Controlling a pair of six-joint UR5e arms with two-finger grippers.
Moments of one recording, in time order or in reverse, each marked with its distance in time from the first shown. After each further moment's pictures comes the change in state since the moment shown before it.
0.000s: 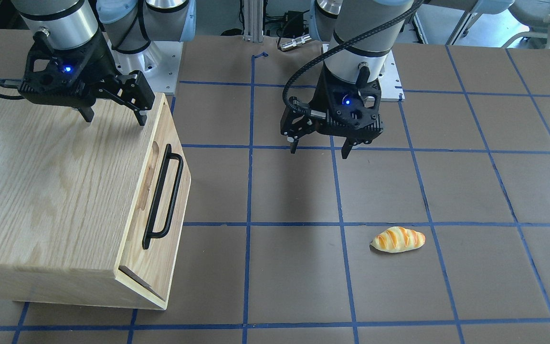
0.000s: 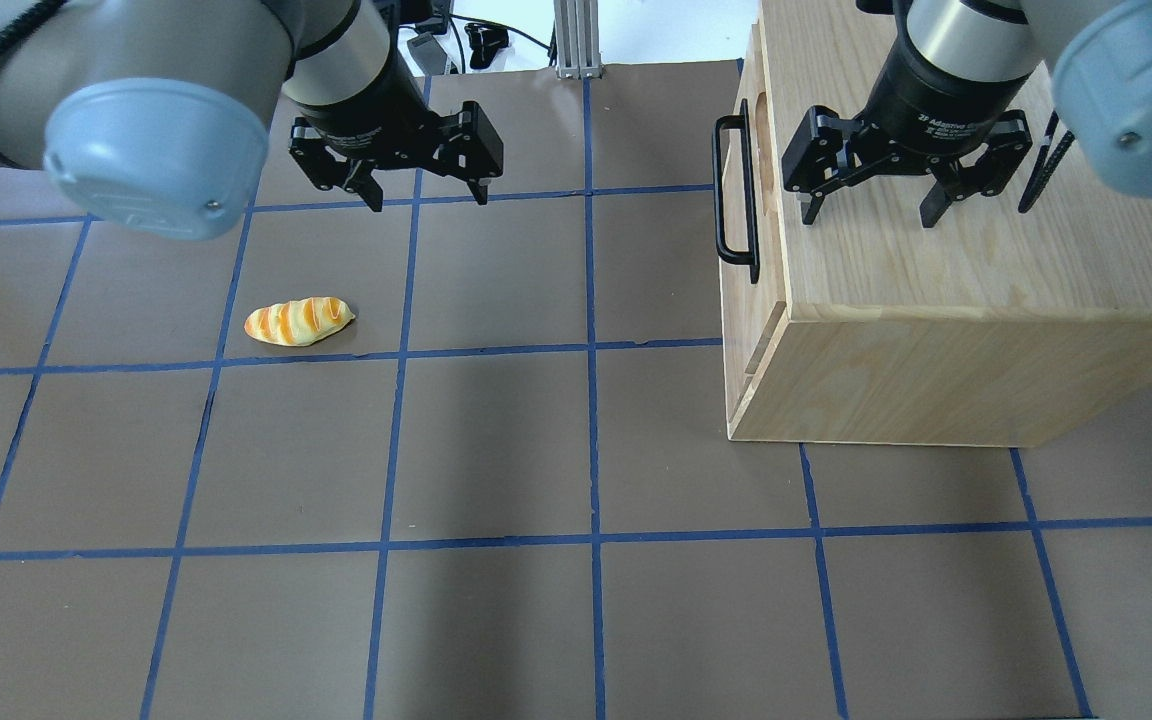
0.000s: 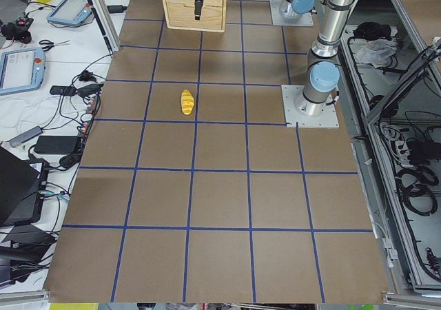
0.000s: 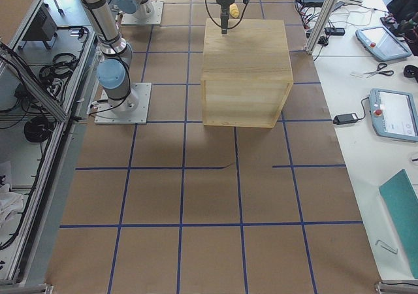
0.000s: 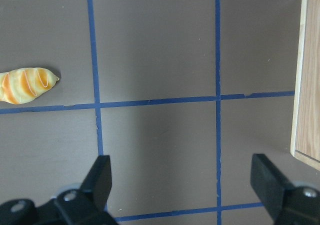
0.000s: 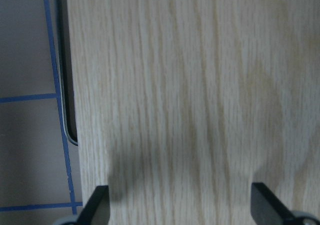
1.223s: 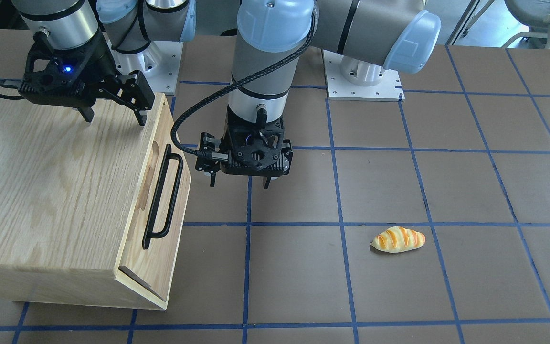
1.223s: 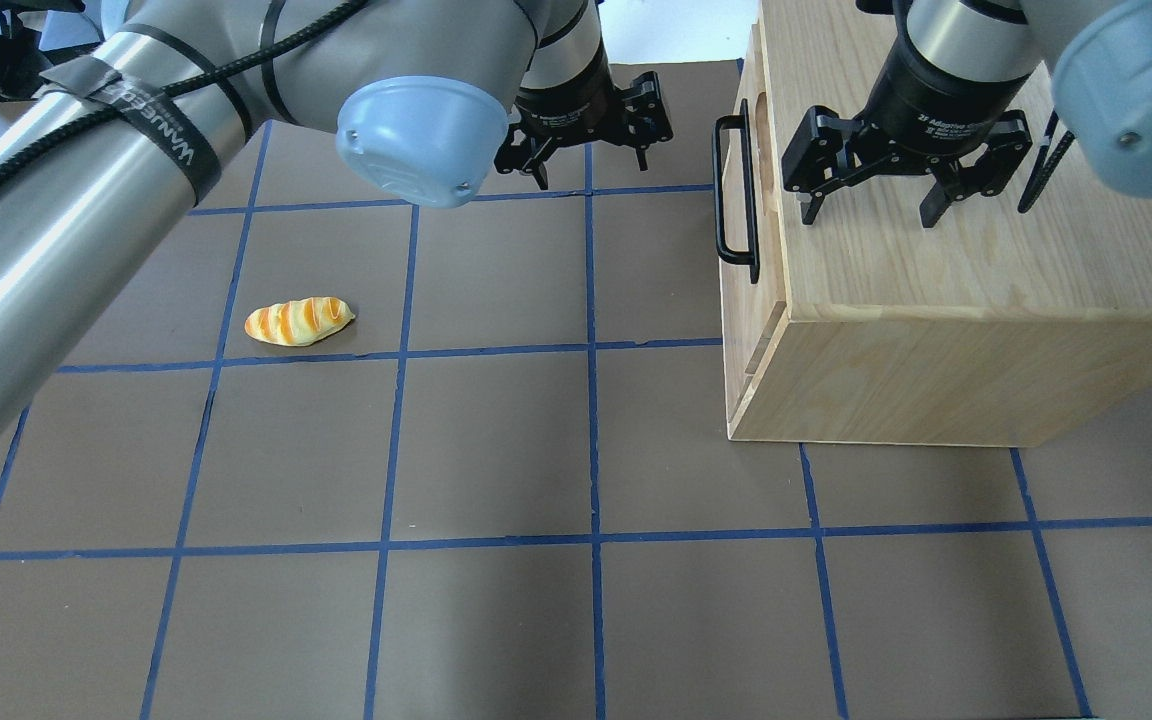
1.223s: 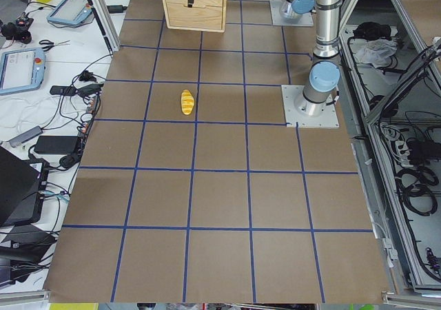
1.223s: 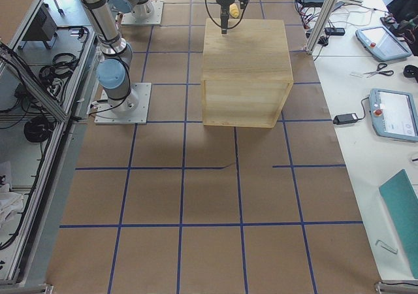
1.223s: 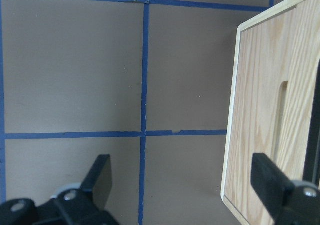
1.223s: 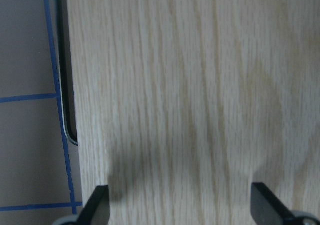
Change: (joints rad) left arm -0.175 -0.227 0.194 0.094 -0.013 -0.291; right arm 0.000 0.000 0.000 0.000 0.000 0.000
